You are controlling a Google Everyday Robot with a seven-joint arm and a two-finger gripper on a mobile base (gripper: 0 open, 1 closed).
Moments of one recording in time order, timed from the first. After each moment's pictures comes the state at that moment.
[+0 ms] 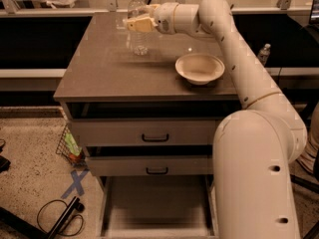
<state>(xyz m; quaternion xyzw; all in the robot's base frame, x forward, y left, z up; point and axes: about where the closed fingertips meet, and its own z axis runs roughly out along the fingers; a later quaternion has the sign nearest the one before) 0.843 0.055 0.938 -0.43 0.61 0.33 0.58</state>
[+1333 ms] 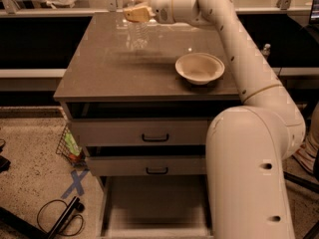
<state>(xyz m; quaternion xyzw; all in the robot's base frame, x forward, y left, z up) 0.837 0.063 0.968 -0.45 0.60 0.32 0.58</state>
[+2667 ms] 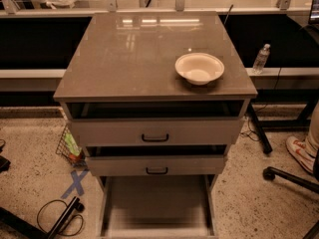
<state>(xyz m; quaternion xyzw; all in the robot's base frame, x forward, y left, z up) 0.690 -0.067 1.181 -0.42 0.61 0.15 0.66</state>
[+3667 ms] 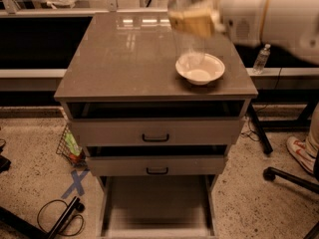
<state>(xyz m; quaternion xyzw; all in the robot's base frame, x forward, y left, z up) 0.553 -0.058 1.073 -0.43 0.62 0.20 0.63</state>
